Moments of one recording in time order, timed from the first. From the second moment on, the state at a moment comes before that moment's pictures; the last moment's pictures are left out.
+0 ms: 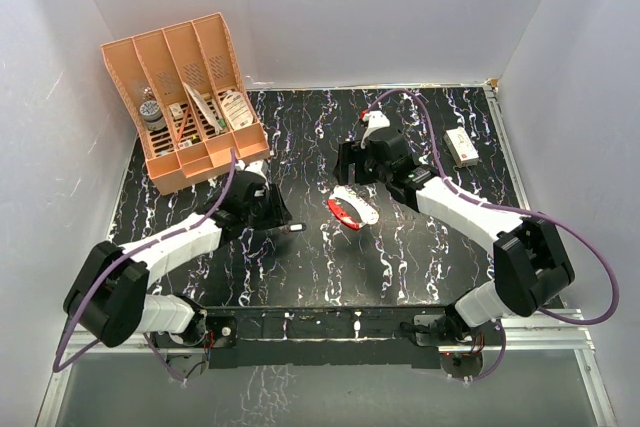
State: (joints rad) left arm -0.57 1.29 0.64 -0.12 0.02 -0.67; right arm 0.55 1.46 1.00 -0.09 0.00 0.32
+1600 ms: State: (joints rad) left arm -0.62 1.48 0.66 -0.08 -0.05 -0.72; right arm 0.55 1.44 0.96 -0.09 0.06 0.31
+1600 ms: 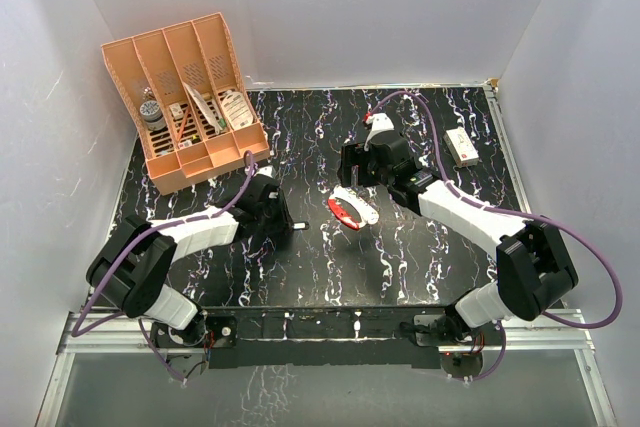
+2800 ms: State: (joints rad) left arm -0.63 1.52 0.70 -0.08 -0.06 -0.72; right arm 0.55 1.44 0.95 -0.09 0.08 0.30
